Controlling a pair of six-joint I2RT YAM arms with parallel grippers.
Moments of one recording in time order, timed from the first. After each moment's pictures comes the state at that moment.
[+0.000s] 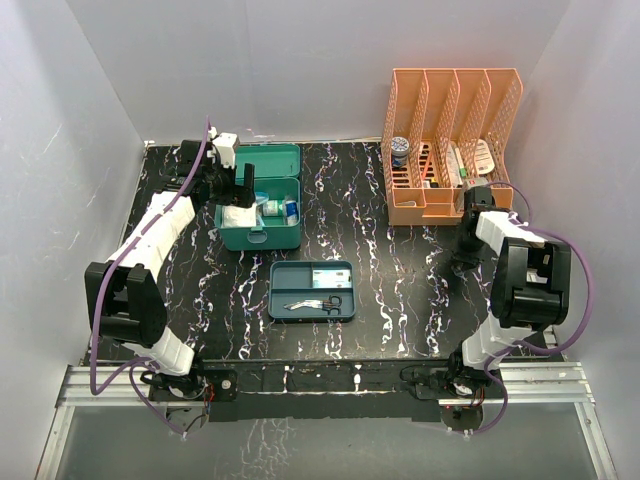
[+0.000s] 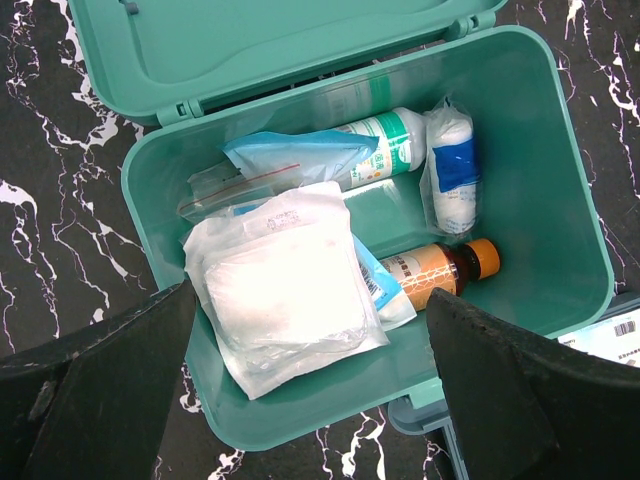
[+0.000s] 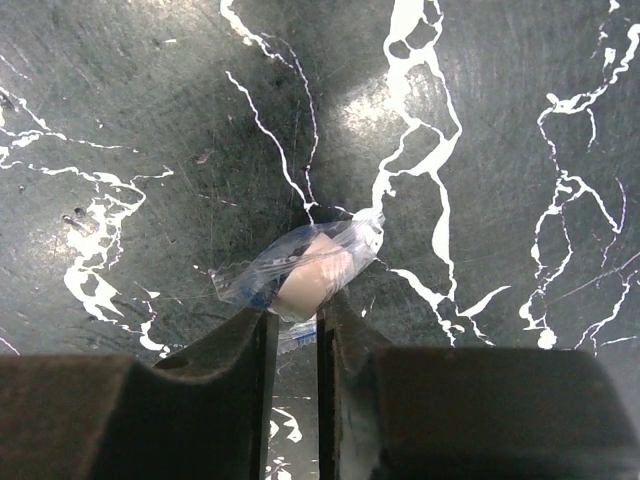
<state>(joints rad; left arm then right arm) -0.15 1.58 1.33 -0.50 0.17 0.03 -0.16 1.67 0.99 -0.62 0.13 0.21</state>
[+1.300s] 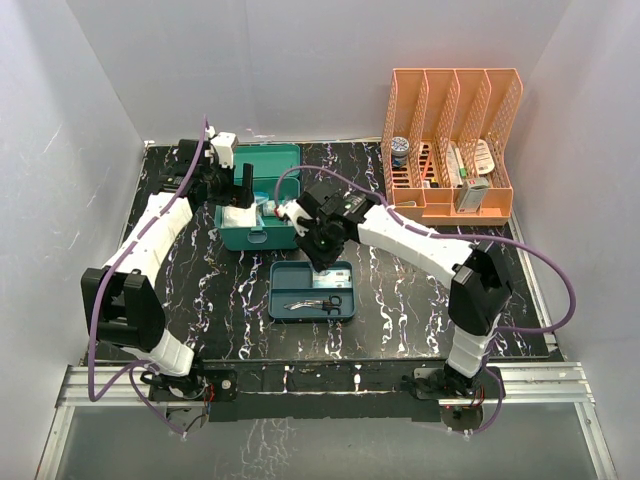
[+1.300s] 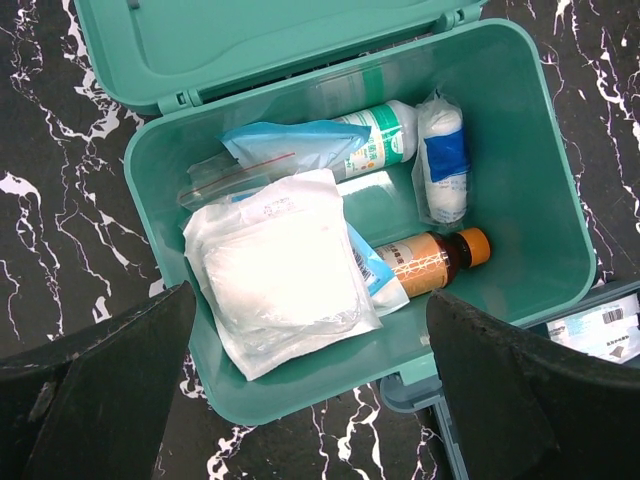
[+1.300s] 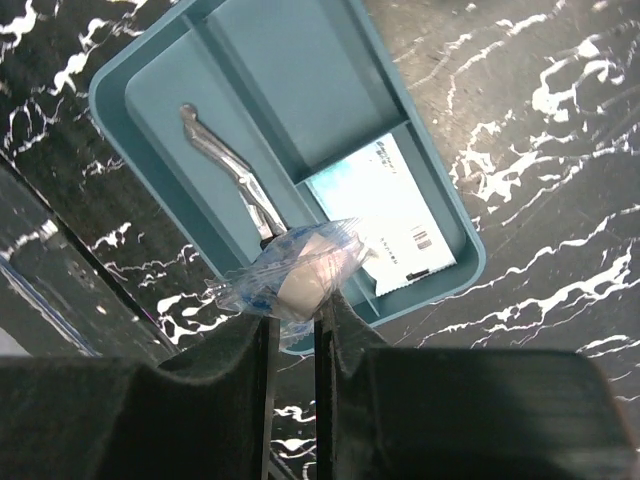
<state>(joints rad) -0.15 1.56 1.34 -0.54 0.17 0.03 0.82 1.79 1.58 -0.92 -0.17 -0.07</state>
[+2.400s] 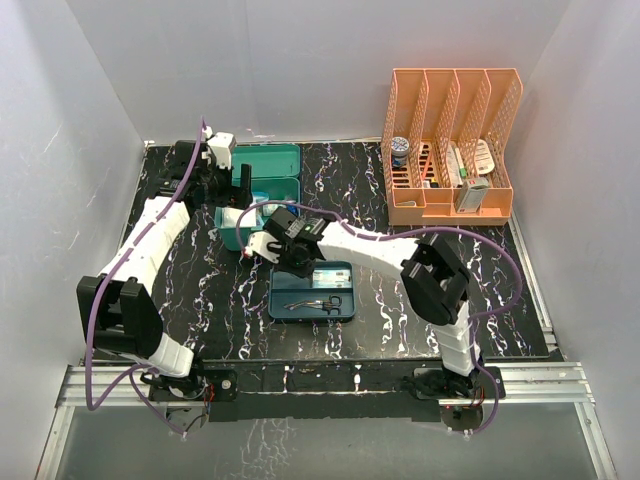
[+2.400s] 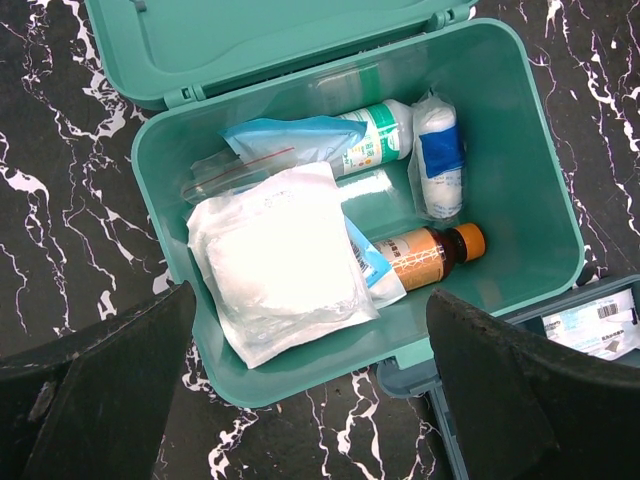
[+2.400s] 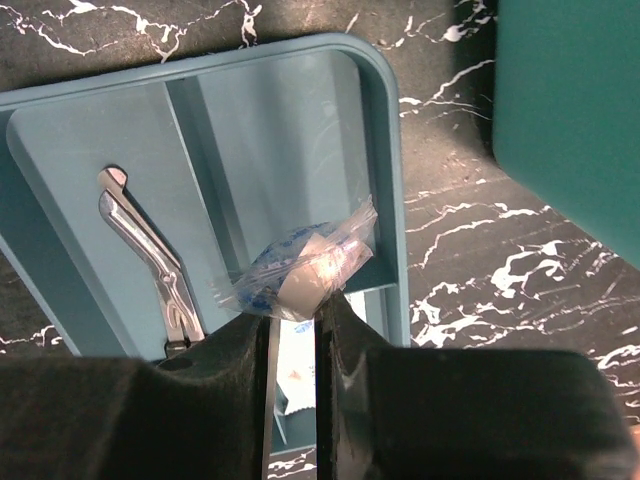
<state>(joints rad) -0.15 1.51 1.32 -0.54 0.18 0.03 0.95 2.00 1.63 -0.78 -0.05 -0.47</state>
